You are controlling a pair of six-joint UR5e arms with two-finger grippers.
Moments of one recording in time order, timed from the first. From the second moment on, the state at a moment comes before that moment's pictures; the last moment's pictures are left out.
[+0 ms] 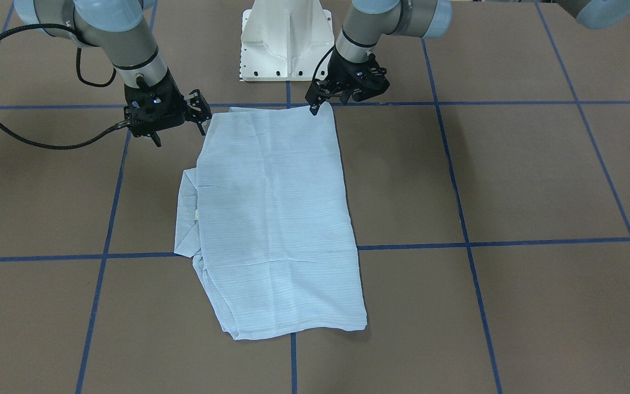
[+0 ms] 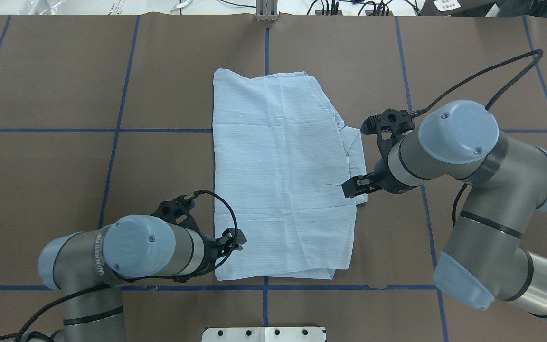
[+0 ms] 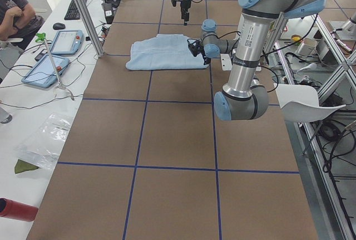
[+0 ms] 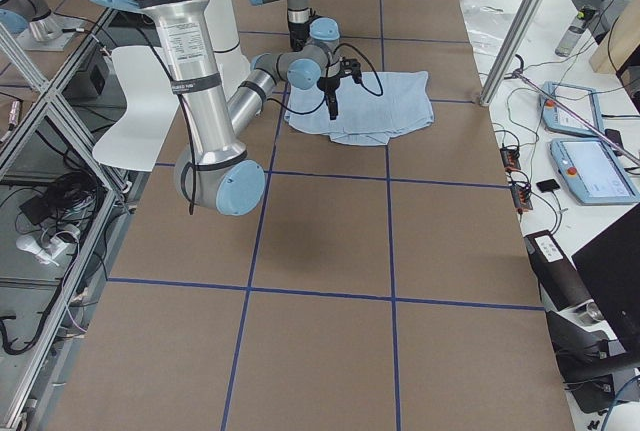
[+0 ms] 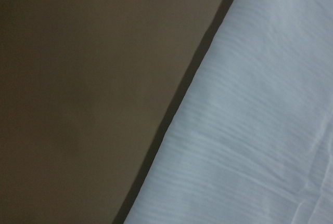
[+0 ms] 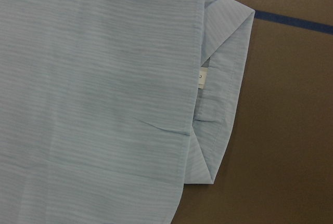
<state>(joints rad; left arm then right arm) -0.26 -2.00 -1.91 -1.82 -1.72 -1.96 0.59 -1.25 2.03 -1.56 1.93 0.93</state>
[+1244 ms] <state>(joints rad) -0.22 -2.02 -1.85 -1.78 -1.72 -1.97 0.61 -1.25 2.03 -1.57 1.96 0.94</state>
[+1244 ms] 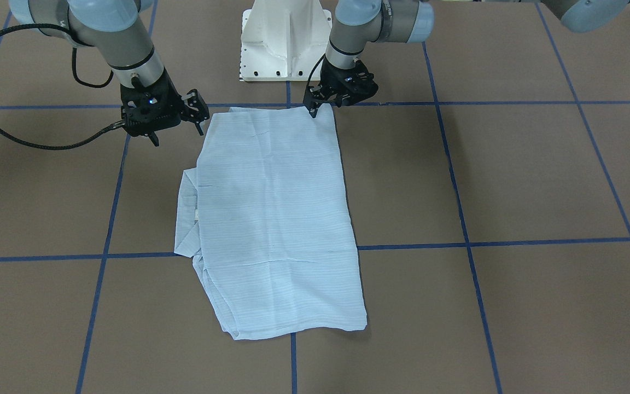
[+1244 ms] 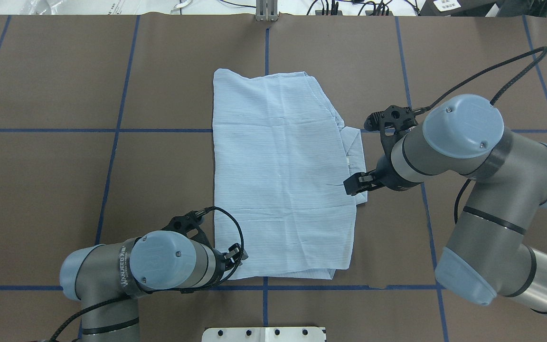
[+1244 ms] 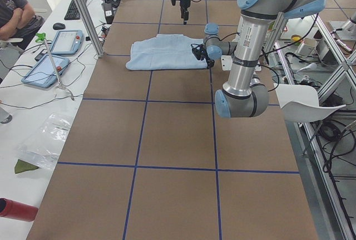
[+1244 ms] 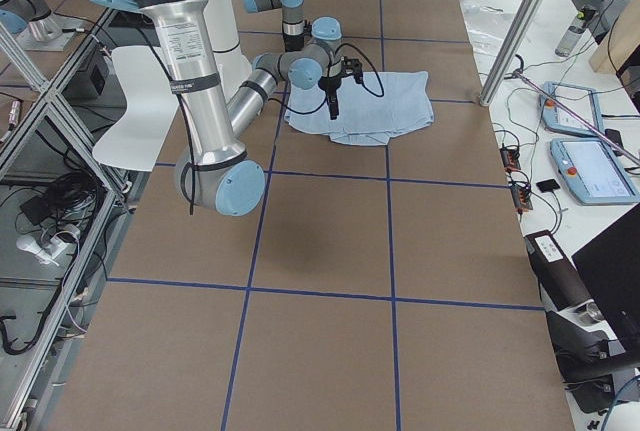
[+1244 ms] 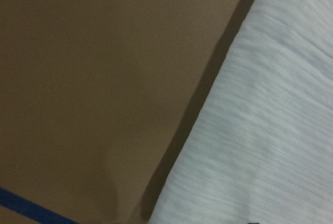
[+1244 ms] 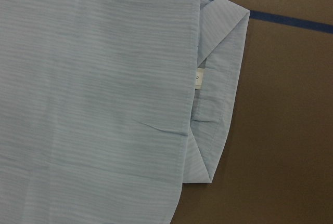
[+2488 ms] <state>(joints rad) -0.21 -2.03 -1.85 -1.78 -1.72 -1.96 0.63 -1.25 2.03 -1.57 1.97 0.94</state>
